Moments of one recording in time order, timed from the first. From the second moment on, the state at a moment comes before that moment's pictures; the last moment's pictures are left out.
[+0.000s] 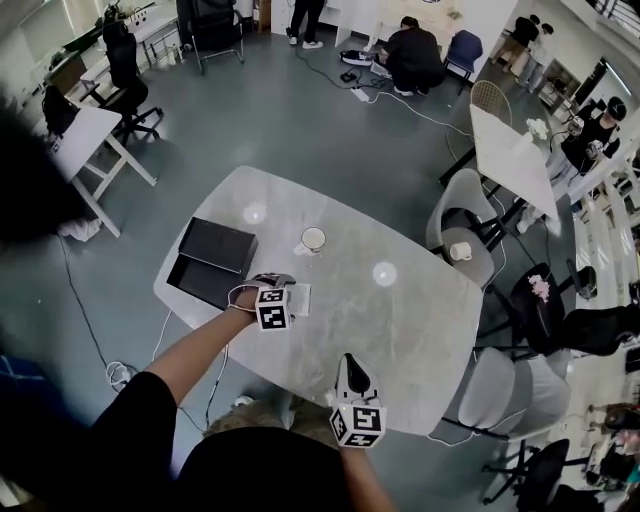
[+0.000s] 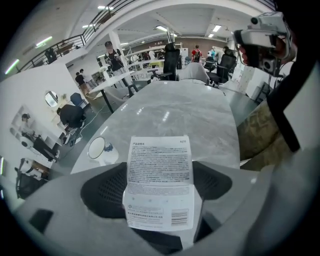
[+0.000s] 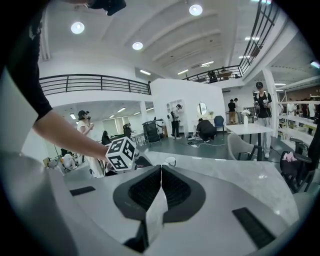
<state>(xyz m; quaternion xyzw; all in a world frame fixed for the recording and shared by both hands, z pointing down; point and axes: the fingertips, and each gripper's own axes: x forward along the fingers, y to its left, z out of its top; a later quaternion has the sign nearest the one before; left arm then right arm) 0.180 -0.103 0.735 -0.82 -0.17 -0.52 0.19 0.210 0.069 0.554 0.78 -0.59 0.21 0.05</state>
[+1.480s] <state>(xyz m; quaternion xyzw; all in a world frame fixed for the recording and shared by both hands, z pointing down) -0.080 -0.300 0.759 -0.79 -0.13 -0.57 0.20 0.018 -0.188 0.577 0.68 -0.70 0.22 0.05</state>
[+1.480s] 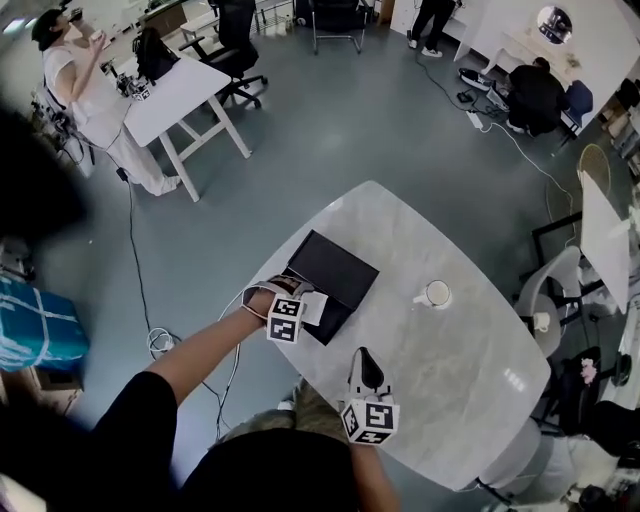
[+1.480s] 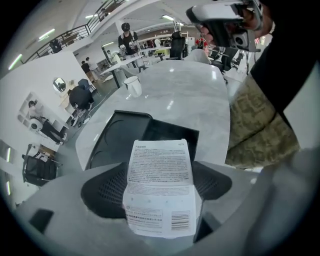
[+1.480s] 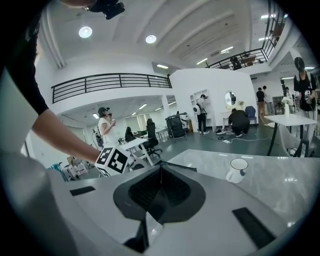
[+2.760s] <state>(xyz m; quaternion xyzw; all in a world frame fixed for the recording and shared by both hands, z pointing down) -0.056 -0.292 0.812 -0.78 -0.21 -0.57 0.16 0.061 -0.200 0.630 0.69 -0.67 0.28 0.07</state>
